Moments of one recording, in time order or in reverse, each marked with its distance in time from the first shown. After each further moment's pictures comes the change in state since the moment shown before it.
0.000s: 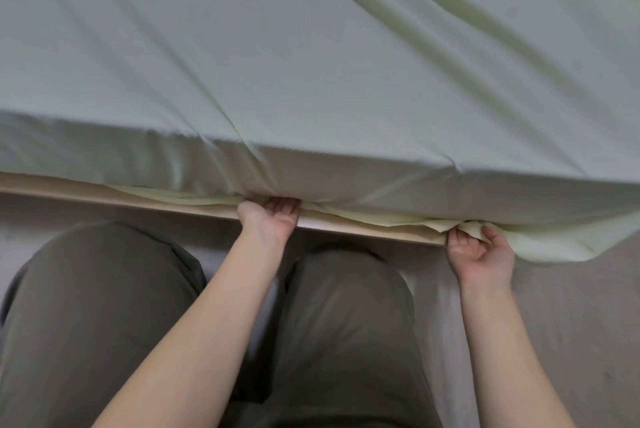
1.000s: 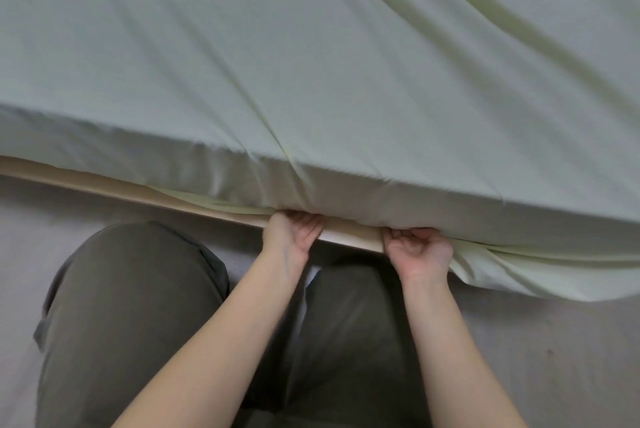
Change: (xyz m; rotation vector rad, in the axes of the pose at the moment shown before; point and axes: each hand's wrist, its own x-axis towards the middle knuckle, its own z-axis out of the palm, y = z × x) left_hand -0.001 0.012 -0.017 0.251 0.001 0.068; right_hand -0.020 0.120 0.046 0.014 -0.106 0.292
